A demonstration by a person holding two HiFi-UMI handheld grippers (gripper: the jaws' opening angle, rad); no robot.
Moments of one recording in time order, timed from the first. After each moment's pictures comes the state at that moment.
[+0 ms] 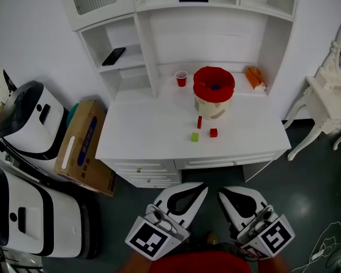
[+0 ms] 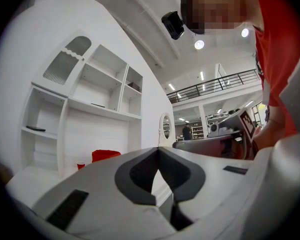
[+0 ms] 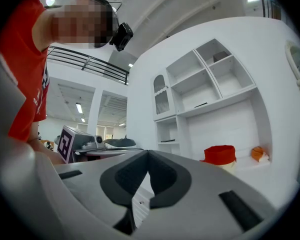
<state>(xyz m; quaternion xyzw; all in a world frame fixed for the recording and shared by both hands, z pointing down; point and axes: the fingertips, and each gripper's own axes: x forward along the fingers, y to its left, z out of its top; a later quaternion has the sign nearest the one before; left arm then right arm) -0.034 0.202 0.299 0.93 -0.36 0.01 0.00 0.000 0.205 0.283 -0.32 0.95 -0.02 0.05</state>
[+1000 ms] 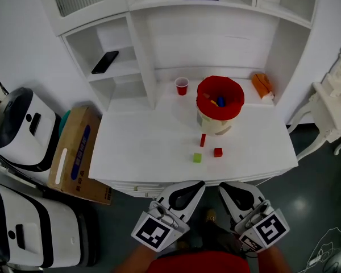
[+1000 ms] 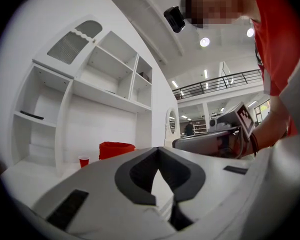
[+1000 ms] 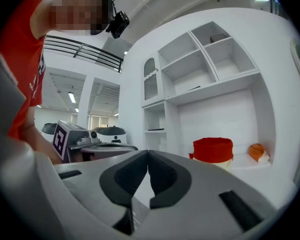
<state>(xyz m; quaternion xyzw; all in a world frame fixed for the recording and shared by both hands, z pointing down) -0.059 0.078 0.344 0.93 -0.37 0.01 0.02 -0.017 0.074 0.333 -0.34 0.94 -0.03 -0.02</state>
